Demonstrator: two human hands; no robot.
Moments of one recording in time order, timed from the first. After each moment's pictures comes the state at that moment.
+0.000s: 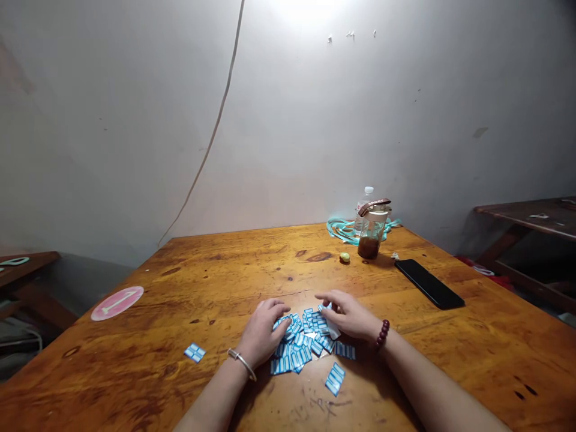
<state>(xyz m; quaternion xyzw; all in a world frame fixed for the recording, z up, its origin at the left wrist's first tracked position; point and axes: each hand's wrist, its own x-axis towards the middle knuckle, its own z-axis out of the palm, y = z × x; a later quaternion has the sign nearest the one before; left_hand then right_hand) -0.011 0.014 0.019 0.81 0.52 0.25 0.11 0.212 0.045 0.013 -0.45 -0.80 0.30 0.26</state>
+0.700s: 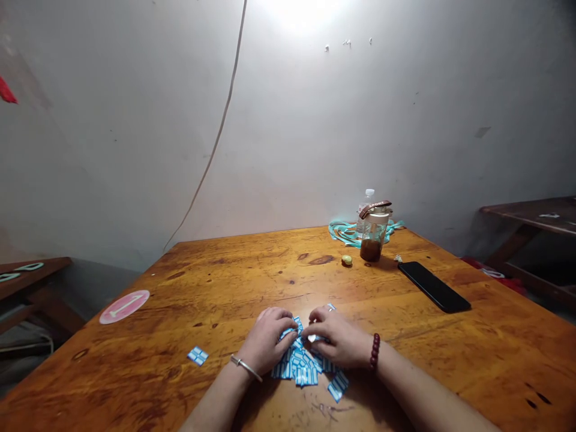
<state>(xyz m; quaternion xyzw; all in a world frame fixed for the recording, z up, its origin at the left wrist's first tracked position) -0.009 0.007 0.023 0.85 0.48 0.18 0.09 0.194 0.024 0.016 -0.33 -0.91 0.15 0.18</state>
